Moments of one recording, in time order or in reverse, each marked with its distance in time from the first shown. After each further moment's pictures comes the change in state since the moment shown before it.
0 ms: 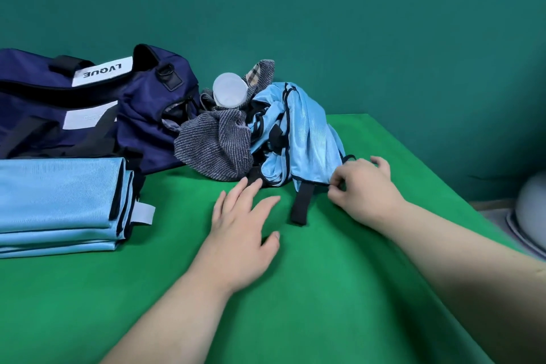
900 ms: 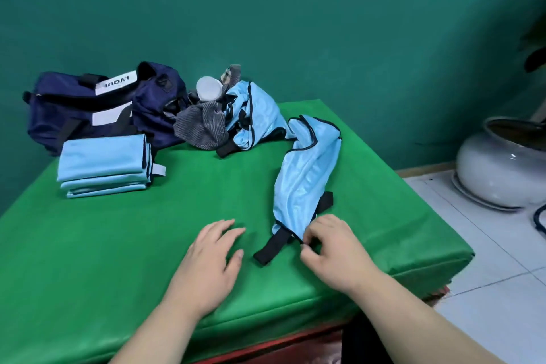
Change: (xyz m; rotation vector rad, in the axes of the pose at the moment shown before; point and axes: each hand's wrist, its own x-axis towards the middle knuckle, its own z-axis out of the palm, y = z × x) left_hand -0.197 0.077 -0.039 -0.035 -0.100 -0.026; right_hand -0.280 -0.043 -0.066 0.454 -0.045 -0.008
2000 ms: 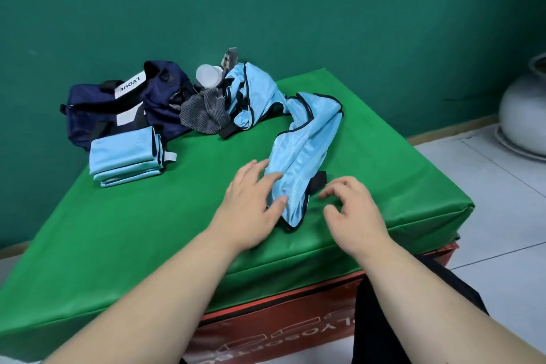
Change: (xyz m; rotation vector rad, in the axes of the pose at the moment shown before) left_hand 0.032 0.111 -0.018 0.112 -0.045 0.076; right_hand -0.036 0.024 -0.026 0.263 0.226 0.192
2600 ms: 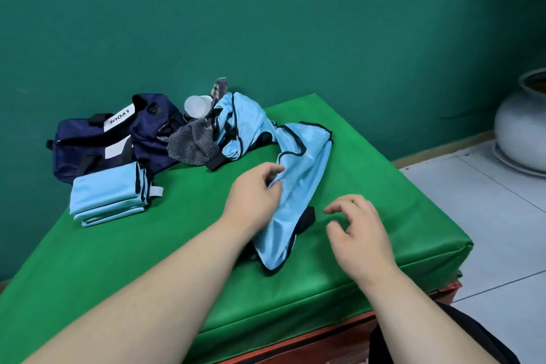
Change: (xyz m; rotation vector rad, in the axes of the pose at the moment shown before) left_hand 0.096 0.035 -0.007 -0.286 0.191 -0.221; right_hand 0.030 0.019 -0.017 0.095 0.149 0.024
